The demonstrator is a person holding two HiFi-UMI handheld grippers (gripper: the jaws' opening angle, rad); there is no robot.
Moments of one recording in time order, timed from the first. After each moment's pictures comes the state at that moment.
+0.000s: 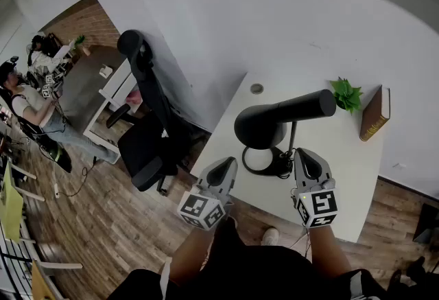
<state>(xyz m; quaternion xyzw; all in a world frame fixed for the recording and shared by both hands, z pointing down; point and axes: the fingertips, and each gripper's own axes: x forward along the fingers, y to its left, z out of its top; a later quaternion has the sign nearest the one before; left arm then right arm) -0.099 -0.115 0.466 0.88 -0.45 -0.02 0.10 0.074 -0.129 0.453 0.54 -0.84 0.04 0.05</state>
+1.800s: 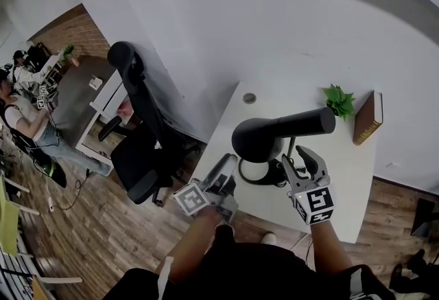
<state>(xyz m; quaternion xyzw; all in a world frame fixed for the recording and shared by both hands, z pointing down) -0.104 -0.171 0.458 0.80 -0.30 -0.28 0.43 0.059 -0.160 0.446 0.52 -0.85 0.01 0.08</state>
